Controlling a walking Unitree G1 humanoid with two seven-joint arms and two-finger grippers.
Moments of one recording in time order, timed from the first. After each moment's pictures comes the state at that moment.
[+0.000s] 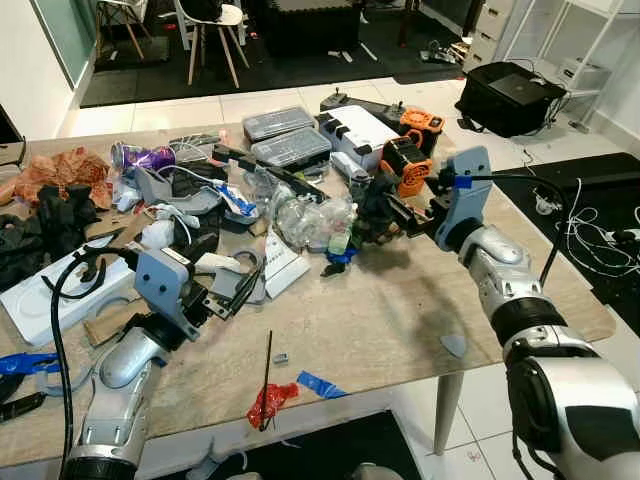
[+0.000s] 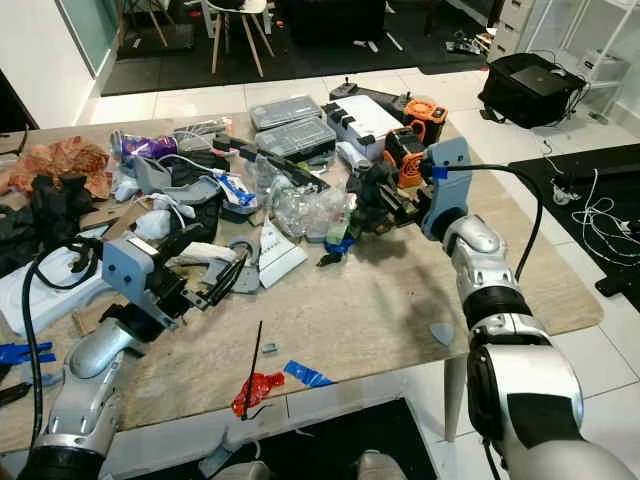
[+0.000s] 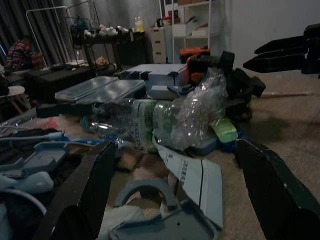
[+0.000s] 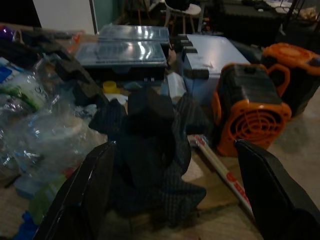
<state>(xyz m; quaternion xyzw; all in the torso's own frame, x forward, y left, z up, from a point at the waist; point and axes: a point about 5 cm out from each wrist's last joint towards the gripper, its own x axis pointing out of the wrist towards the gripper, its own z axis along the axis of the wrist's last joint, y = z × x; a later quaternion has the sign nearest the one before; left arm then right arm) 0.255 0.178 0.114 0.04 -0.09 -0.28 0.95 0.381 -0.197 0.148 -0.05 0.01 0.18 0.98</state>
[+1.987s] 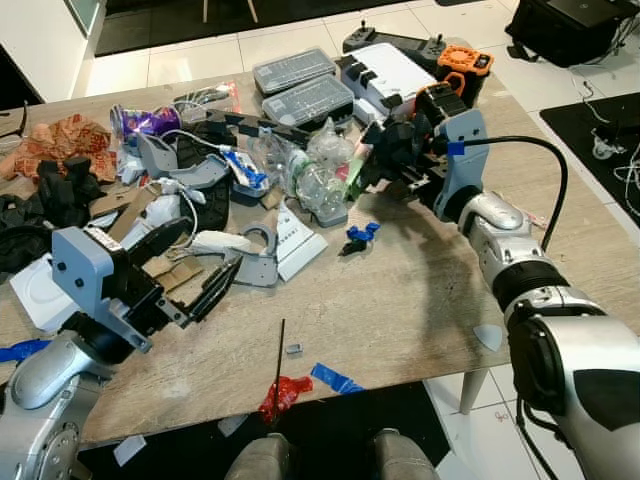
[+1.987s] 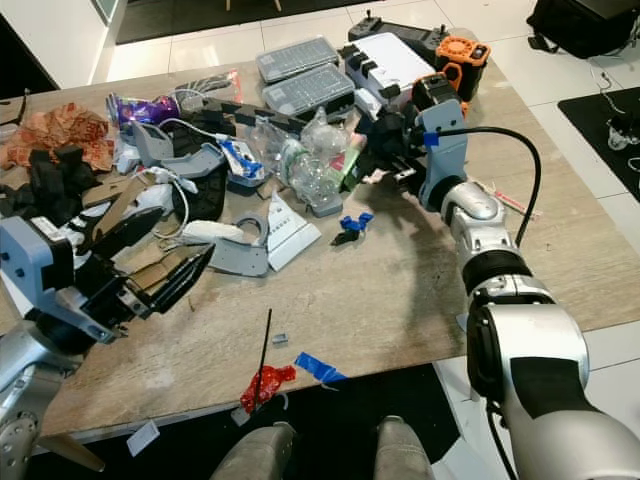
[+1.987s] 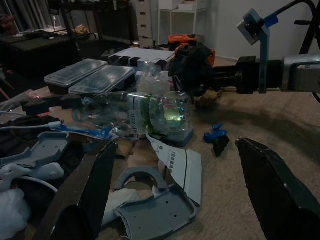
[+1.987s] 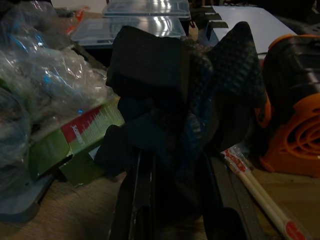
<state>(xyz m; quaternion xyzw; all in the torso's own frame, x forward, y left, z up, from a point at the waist) 0.210 0.194 0.187 0.02 -0.10 -0.33 0.94 0.399 -0.185 0.189 -0.07 -0.03 0.20 0.98</state>
